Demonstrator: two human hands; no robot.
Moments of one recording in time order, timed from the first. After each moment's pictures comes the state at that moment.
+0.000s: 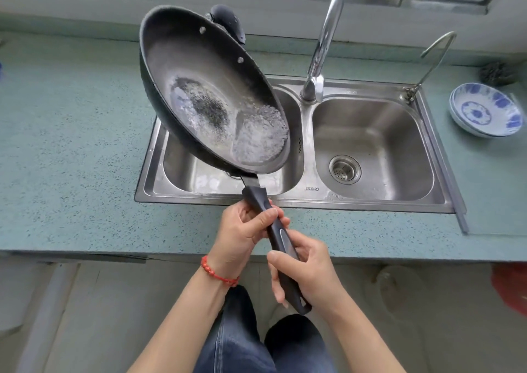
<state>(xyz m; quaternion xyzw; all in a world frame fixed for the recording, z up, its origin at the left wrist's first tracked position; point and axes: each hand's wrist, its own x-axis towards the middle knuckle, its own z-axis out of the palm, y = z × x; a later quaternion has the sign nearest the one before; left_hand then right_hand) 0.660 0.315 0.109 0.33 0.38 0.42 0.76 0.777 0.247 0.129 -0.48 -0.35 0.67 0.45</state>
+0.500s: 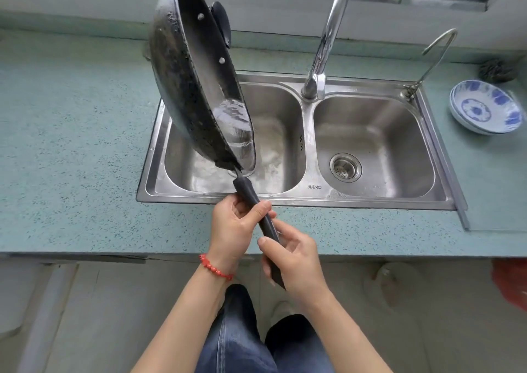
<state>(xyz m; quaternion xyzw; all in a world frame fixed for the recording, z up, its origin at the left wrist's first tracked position) 0.652 0.323 0.108 0.40 0.50 0.45 0.62 0.744 0.258 0.123 -0.56 -0.30 0.61 0.47</state>
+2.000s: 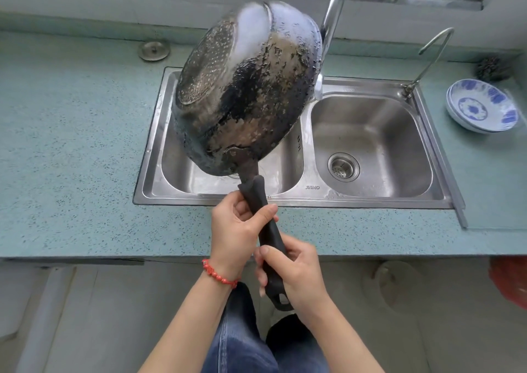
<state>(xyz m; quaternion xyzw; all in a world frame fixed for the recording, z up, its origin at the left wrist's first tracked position) 0.659 0.318 0.127 0.41 0.51 0.46 0.60 0.745 0.251 0.120 -0.53 -0.31 0.62 0.48</state>
